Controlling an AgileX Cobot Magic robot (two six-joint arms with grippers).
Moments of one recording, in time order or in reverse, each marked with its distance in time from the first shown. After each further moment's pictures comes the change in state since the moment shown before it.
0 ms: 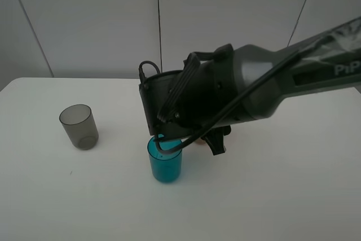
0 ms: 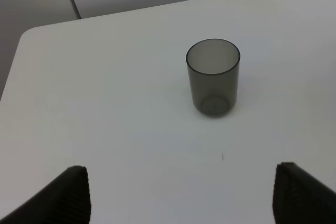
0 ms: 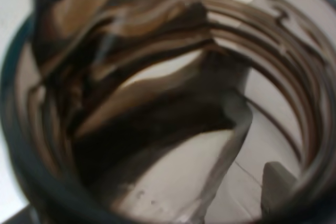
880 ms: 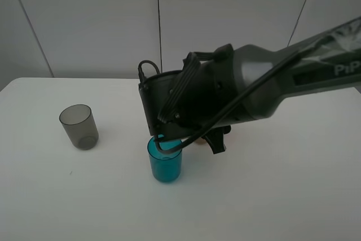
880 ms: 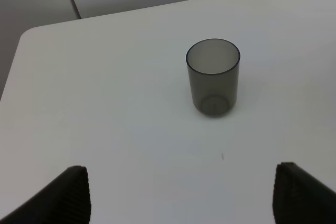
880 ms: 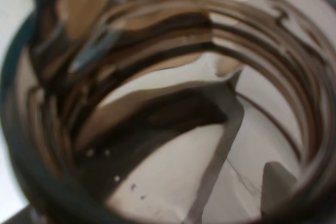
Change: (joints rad) left arm 0.000 0.000 0.000 0.000 0.000 0.000; right arm 0.000 0.000 0.000 -0.014 0.000 0.000
